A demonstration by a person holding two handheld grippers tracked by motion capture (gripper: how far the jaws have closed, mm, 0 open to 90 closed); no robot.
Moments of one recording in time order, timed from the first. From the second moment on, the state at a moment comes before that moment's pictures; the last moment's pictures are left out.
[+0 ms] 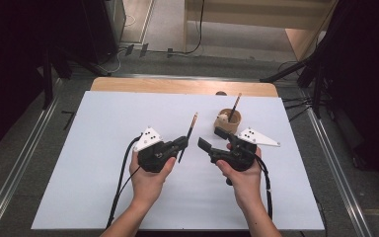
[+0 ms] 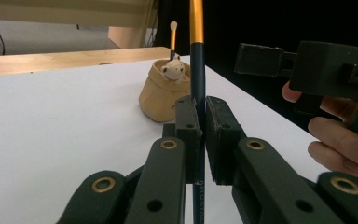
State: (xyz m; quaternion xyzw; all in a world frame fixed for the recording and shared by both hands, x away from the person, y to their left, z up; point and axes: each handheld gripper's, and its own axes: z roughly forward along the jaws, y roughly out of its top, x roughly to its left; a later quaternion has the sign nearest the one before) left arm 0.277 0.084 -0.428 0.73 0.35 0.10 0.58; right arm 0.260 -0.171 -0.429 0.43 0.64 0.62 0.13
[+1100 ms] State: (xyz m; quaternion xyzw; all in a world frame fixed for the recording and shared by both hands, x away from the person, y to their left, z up) left arm 0.262 0.067 -0.432 0.73 0.33 0.10 0.59; right arm 0.269 -0.152 -0.427 0.44 0.61 0.66 0.06
